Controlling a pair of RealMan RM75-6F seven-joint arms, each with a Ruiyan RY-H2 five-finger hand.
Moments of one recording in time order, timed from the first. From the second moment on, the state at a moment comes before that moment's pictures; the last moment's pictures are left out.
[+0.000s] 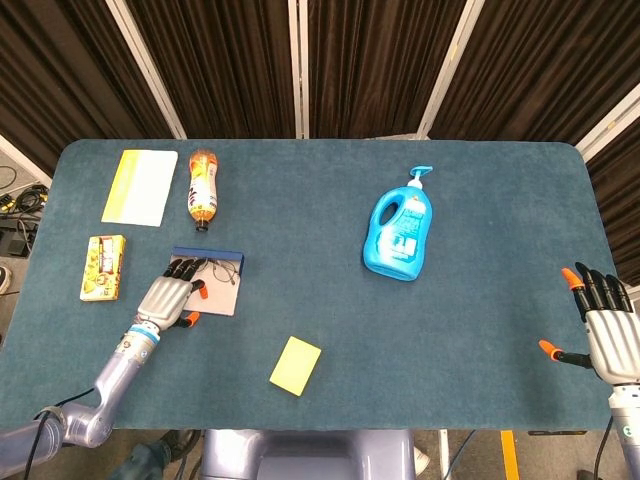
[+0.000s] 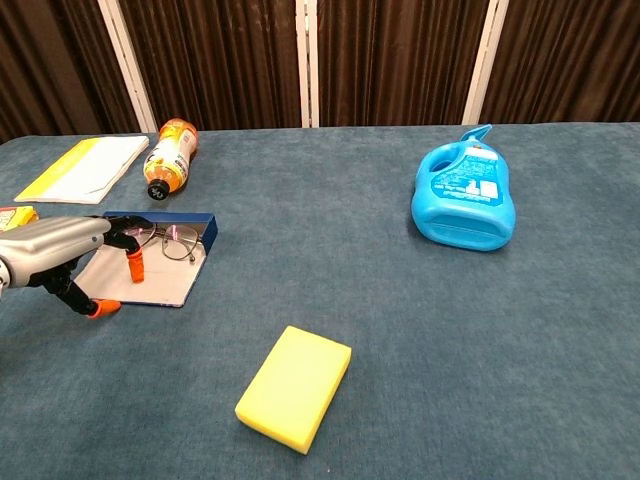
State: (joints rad) left arm -0.57 -1.61 -0.07 -1.20 1.26 0.93 0.15; right arm 0.14 -1.04 0.10 -1.61 -1.43 1.40 -0.03
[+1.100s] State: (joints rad) left arm -0.62 -1.61 -0.14 -1.16 1.19 0.89 0.18; right arm 0.14 -1.05 0.10 -1.60 -1.42 1.39 -0.05
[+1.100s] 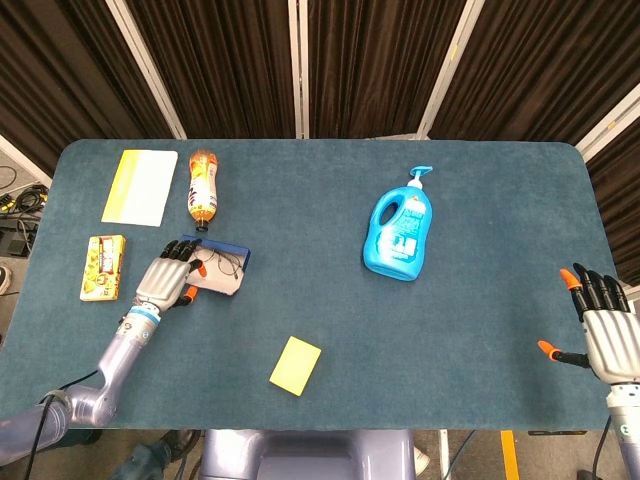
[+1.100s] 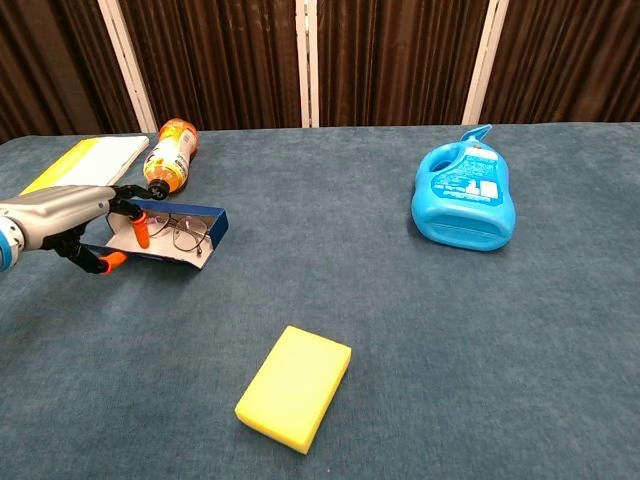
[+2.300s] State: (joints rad) left arm -0.54 -1.34 -0.03 -1.46 1.28 0.95 0.15; right arm 0.14 -1.05 0.09 -1.61 -1.43 1.39 -0.05
